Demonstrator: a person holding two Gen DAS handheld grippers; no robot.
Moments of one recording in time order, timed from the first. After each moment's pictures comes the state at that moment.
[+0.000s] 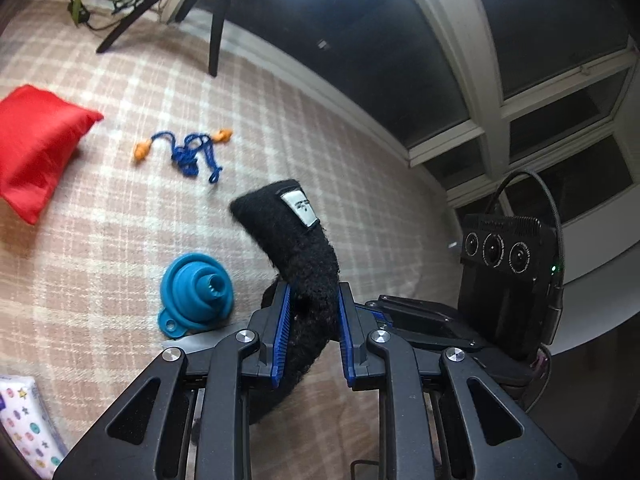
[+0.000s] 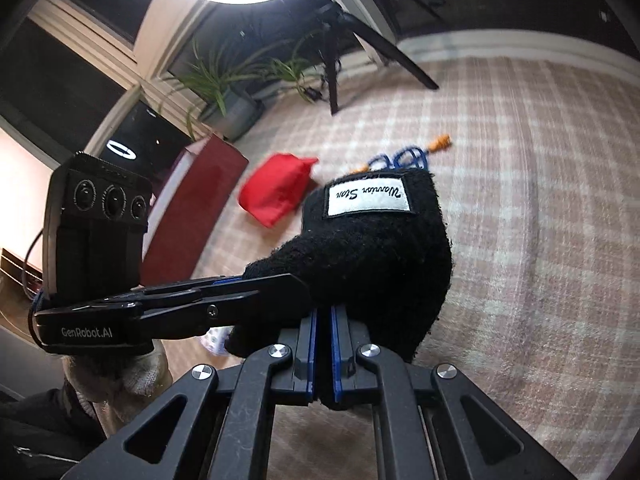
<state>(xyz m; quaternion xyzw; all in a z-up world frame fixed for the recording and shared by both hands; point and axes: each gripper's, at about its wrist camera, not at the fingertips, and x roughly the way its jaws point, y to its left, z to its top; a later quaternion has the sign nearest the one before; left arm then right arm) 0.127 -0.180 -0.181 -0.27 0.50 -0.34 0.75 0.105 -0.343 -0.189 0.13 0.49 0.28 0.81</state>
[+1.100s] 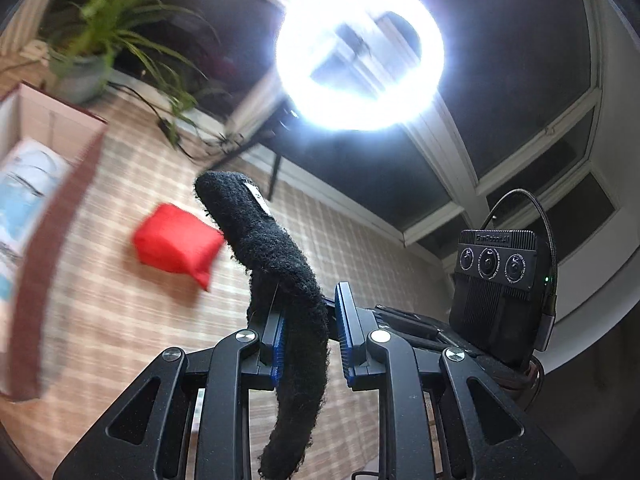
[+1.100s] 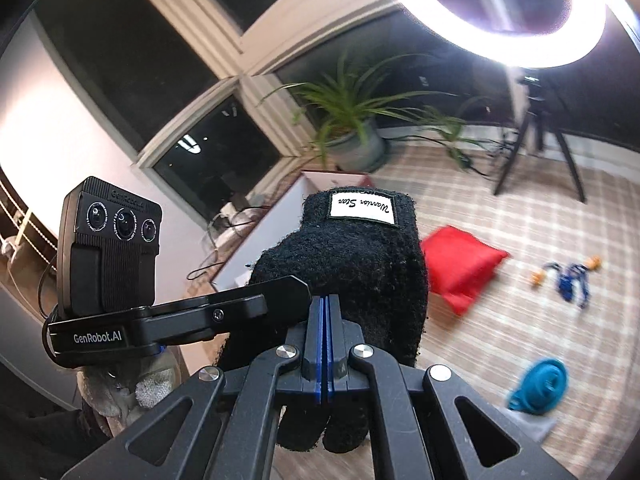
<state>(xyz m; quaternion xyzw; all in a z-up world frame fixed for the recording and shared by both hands) 0.073 0.012 -0.090 -0.30 0.38 -0.28 0.83 0.084 -0.147 -0.093 0.08 0.41 0.38 0.83</state>
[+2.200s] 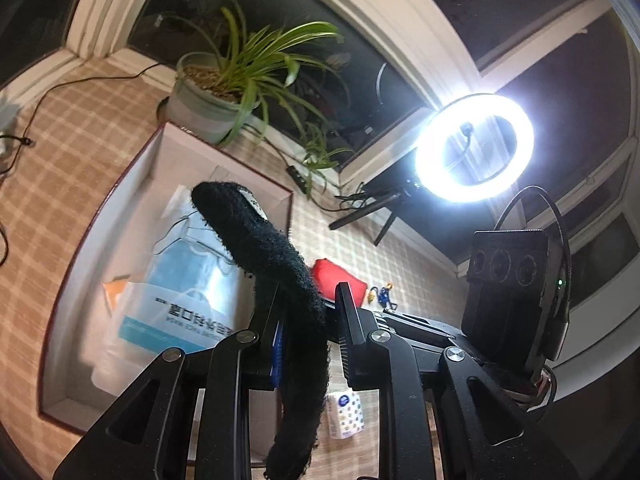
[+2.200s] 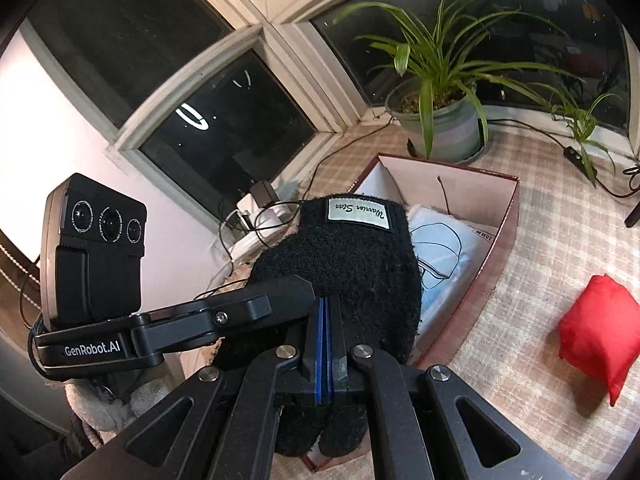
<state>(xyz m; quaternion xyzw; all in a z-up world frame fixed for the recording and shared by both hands) 0.113 0.203 -0.126 -0.31 0.40 -0.20 0.83 0.151 0.063 -0.134 0.07 0.44 0.39 0.80</state>
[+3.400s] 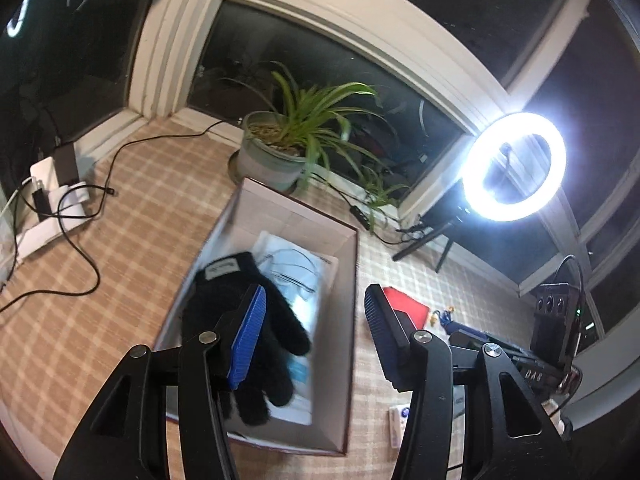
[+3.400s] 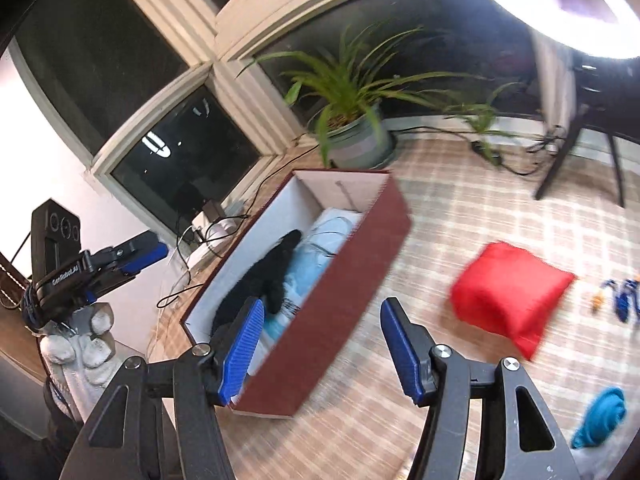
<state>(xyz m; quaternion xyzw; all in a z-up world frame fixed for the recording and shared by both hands) 0.071 0.225 -0.096 -0.24 0.36 -0.09 0.90 0.127 -0.059 -0.130 0.09 0.42 0.32 0.85</state>
